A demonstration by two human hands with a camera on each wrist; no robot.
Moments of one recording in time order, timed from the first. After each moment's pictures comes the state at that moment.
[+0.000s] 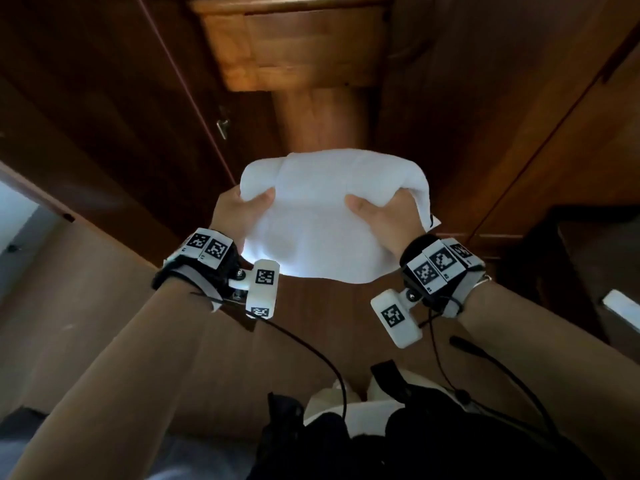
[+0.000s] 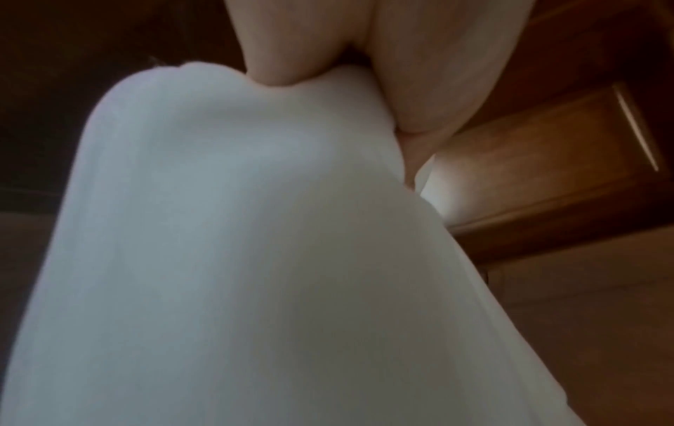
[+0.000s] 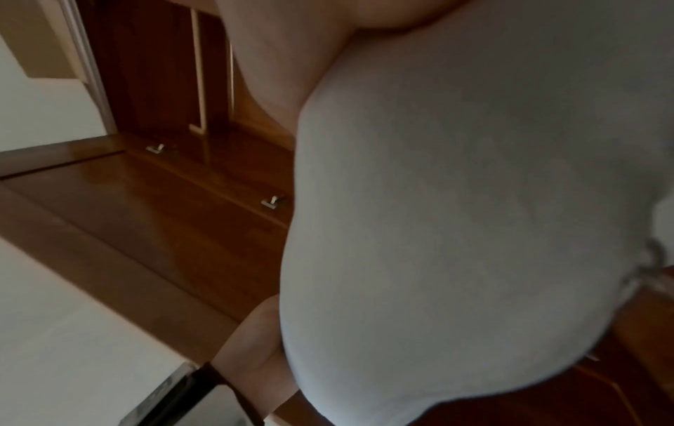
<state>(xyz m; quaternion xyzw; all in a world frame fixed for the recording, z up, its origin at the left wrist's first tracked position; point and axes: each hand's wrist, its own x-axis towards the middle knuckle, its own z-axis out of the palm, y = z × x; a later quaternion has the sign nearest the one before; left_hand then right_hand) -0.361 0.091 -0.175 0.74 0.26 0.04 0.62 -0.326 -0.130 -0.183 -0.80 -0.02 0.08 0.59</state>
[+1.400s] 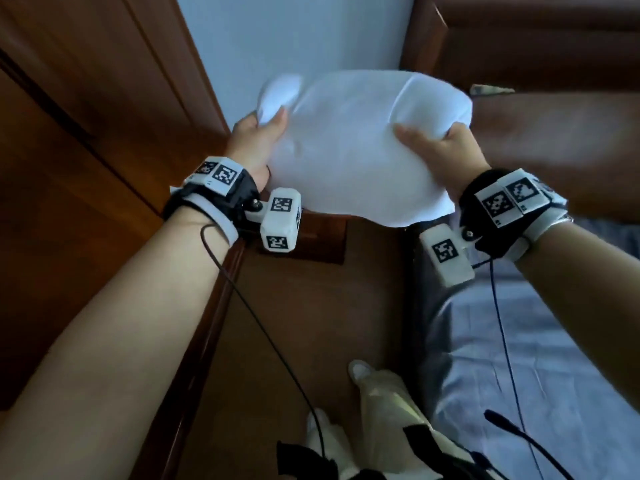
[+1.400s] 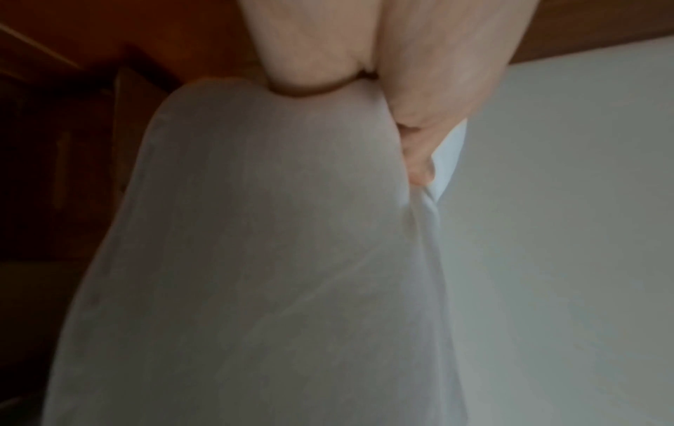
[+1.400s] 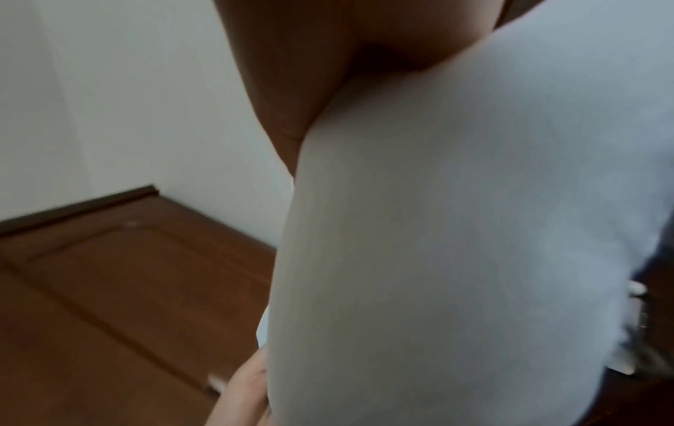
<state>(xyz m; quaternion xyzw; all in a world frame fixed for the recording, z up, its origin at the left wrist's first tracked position) -0.198 -0.454 -0.166 0.62 -0.30 -0.41 0.60 -0.445 -0.499 -0.162 -0.56 0.55 -0.36 0.50</state>
